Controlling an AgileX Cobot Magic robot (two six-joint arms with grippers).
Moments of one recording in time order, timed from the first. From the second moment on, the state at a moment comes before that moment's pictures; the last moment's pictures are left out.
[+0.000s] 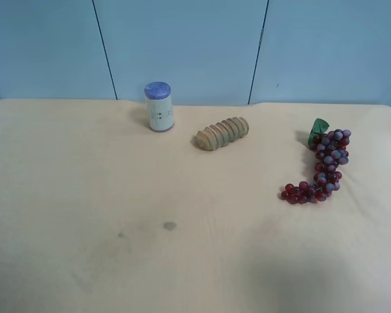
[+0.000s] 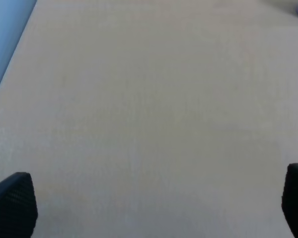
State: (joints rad) left arm 0.04 0.00 -0.50 0.07 1.05 -0.03; right arm -0.05 0.00 -0.50 0.04 1.07 -0.03
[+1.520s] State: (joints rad) left arm 0.04 0.00 -0.50 0.07 1.05 -0.03; right arm -0.05 0.01 -0.50 0.06 1.07 -0.02
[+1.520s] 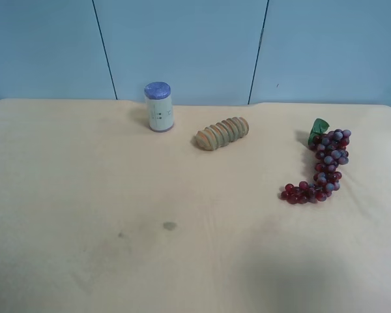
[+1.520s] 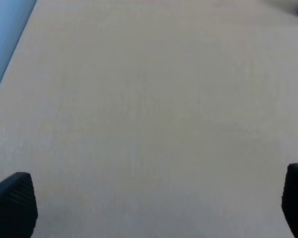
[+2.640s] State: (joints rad) left arm 0.04 0.00 -0.50 0.07 1.05 -0.03; right arm -0.06 1.49 -1.20 0.03 1.02 0.13
